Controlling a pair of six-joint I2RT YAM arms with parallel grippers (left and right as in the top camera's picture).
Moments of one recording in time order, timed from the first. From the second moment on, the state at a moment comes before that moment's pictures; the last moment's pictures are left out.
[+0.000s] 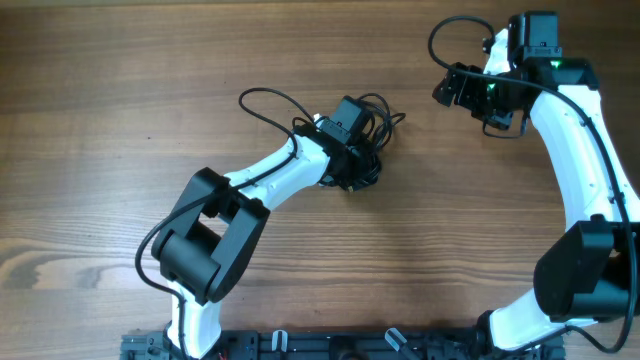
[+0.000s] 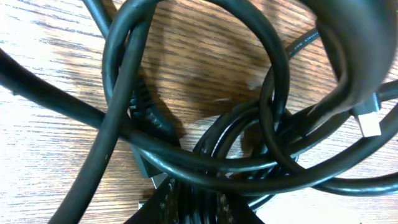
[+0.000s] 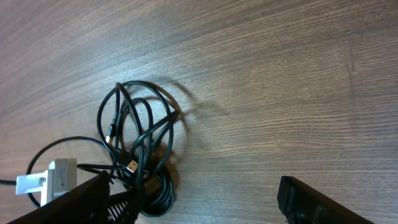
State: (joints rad) left arm -0.65 2.02 1.32 -0.51 0.13 -0.89; right arm -0.02 1.76 1.51 -0.93 -0.29 0.32
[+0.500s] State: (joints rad) left arm -0.63 2.02 1.32 -0.47 0.13 -0.89; right arm 0.03 1.76 1.51 -1.02 -0.48 0.15
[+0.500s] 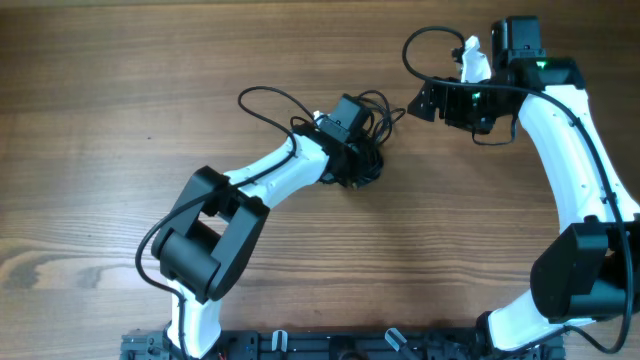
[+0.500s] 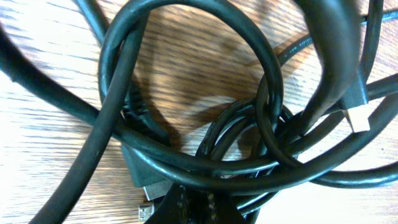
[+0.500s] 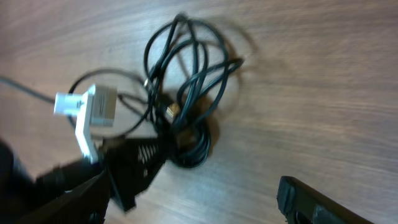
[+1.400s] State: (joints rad) left arm -0.51 1.85 1.31 -0.60 0.19 -0.95; right arm 0.30 1.97 1.51 -0.94 -0.47 0.22
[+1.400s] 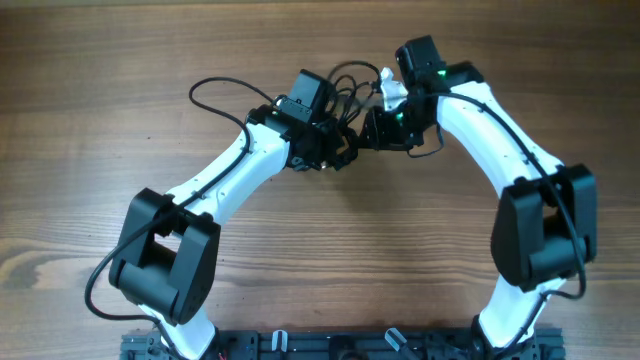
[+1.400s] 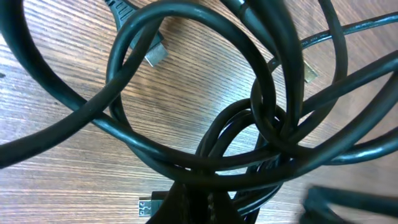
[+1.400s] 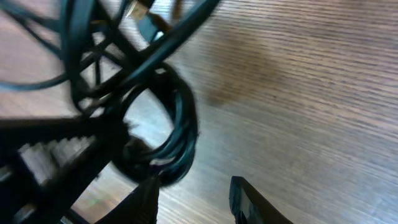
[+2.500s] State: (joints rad) left arm -0.51 1.83 1.35 -0.61 0.31 -0.99; right arm 0.16 2.00 1.51 -0.81 -0.89 0.25
